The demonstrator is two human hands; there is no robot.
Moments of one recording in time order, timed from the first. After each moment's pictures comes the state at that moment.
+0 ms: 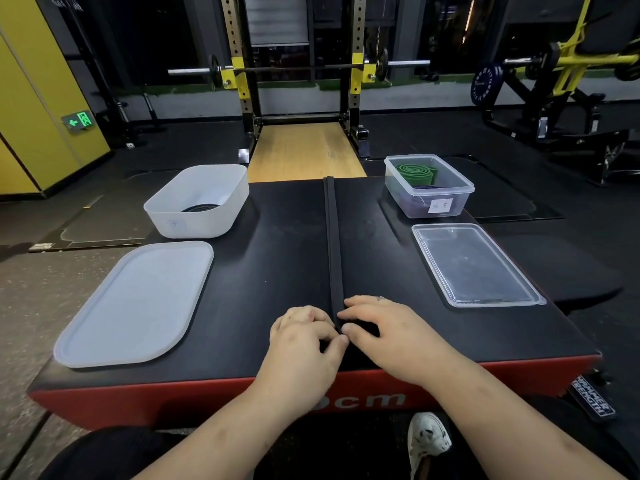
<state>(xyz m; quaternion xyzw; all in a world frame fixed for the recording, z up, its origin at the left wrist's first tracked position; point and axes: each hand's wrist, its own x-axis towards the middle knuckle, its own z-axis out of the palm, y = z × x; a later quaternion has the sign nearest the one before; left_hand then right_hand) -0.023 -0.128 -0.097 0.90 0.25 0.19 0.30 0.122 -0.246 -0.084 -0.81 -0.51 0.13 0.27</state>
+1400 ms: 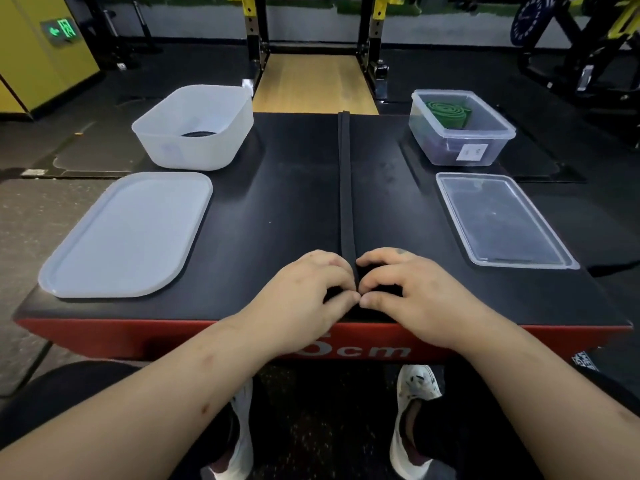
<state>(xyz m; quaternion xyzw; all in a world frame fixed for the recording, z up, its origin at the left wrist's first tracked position) -0.022 -0.103 -0.097 0.95 0.09 0.15 0.25 0.135 -0.254 -0.091 -0.76 -0.57 0.16 0.25</state>
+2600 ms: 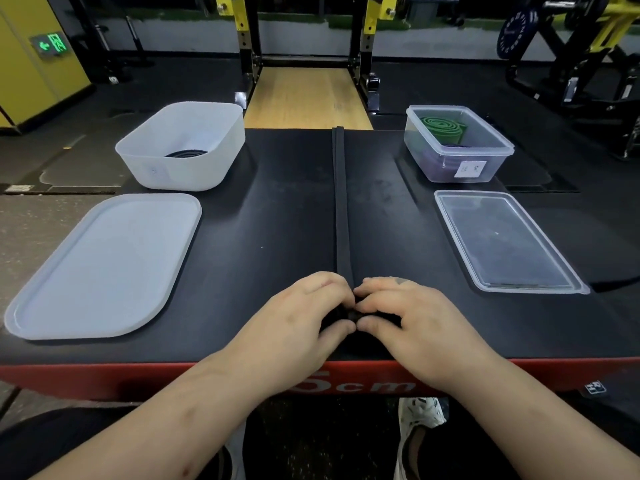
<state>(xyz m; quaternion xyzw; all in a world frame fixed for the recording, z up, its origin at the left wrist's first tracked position) -0.018 -0.092 -0.100 0.95 0.08 0.15 0.24 0.127 -0.245 -0.090 -0.79 -0.55 0.11 0.26</state>
